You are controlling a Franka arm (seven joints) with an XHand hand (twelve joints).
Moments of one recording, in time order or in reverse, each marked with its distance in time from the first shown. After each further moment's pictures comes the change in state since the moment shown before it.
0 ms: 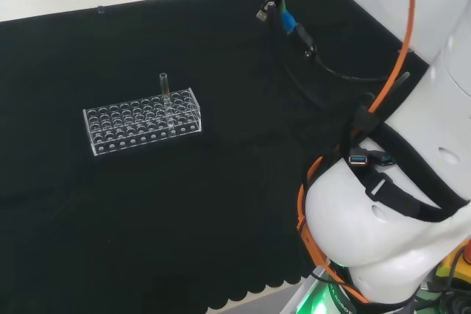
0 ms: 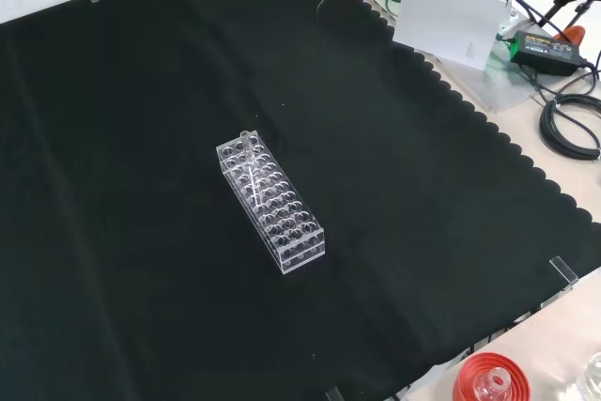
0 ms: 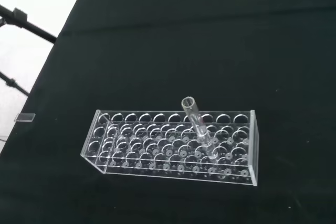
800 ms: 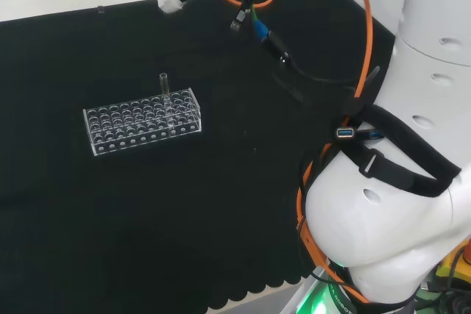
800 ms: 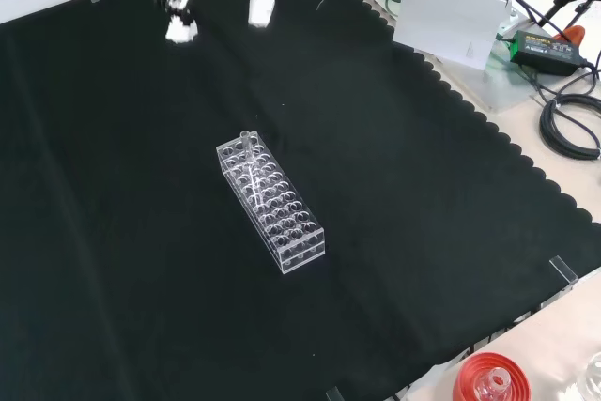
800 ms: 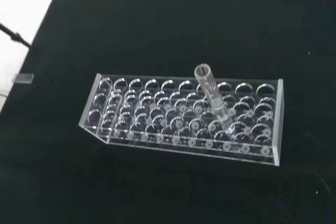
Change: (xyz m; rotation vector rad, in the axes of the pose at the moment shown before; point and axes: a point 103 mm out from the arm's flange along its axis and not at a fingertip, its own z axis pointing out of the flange) arm 0.004 0.061 0.048 0.147 0.004 -0.043
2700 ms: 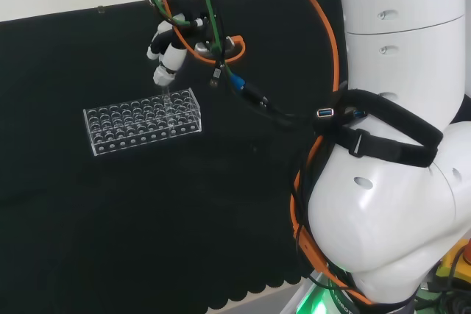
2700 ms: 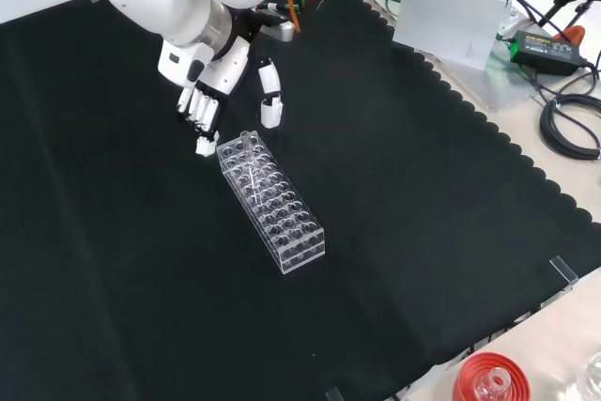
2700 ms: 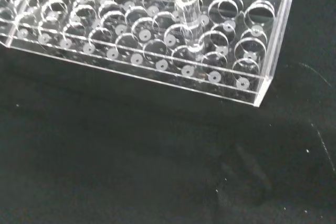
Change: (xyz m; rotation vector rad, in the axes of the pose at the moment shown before) arm -0.016 0.086 0.122 0.212 -0.194 0.024
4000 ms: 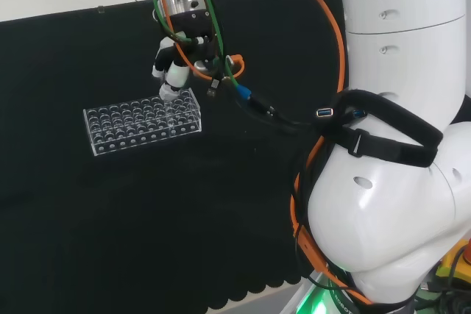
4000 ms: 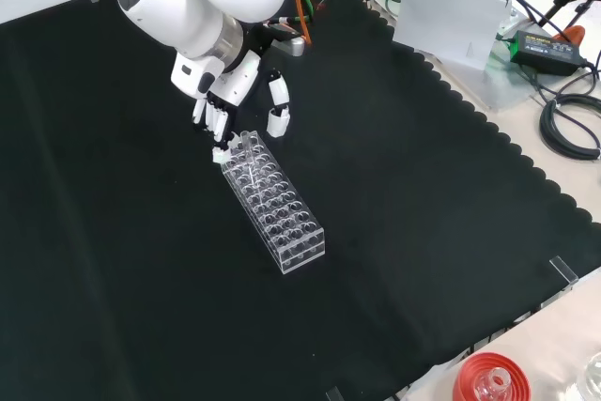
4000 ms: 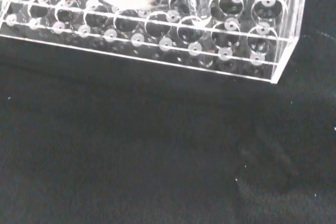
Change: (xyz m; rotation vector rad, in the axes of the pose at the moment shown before) arm 0.007 0.008 0.029 -0.017 0.040 0.036
